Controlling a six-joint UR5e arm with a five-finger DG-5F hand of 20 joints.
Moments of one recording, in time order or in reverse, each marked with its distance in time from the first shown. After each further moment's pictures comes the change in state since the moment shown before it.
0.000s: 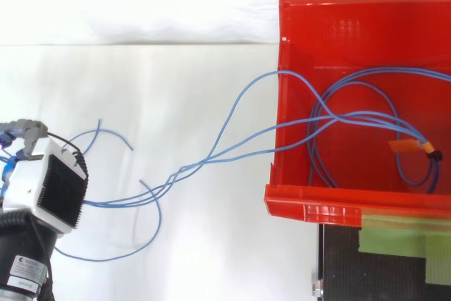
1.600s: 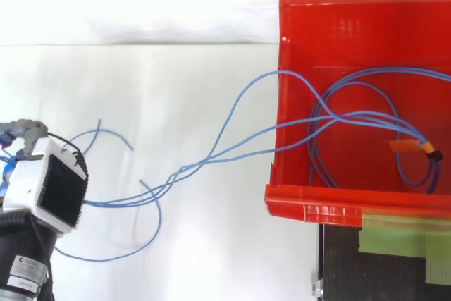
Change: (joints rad) arm 0.000 0.000 0.000 0.000 0.000 0.000
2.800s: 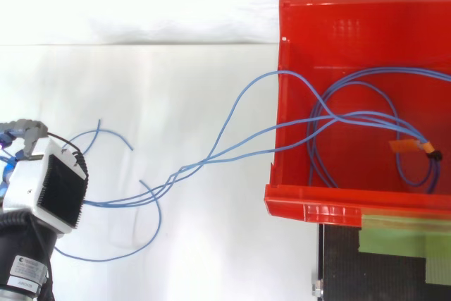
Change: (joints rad) arm 0.000 0.000 0.000 0.000 0.000 0.000
